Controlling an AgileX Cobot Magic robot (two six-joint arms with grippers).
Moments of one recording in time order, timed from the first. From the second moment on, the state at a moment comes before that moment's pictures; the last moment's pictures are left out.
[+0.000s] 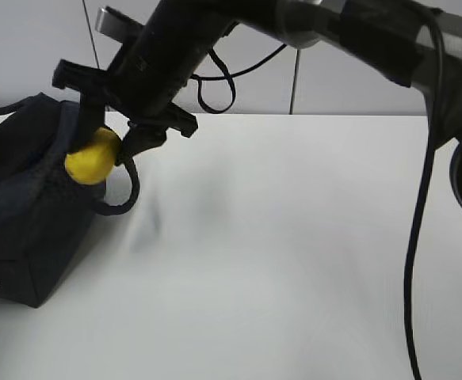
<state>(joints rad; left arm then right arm) 0.14 1.83 -1.42 -0.57 1.20 0.32 0.61 2.33 -2.31 0.52 1.23 0.30</state>
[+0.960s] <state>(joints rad) 0.14 1.83 -1.42 -0.65 1.21 0.33 0.61 2.48 -2.36 1.01 0.96 0.08</state>
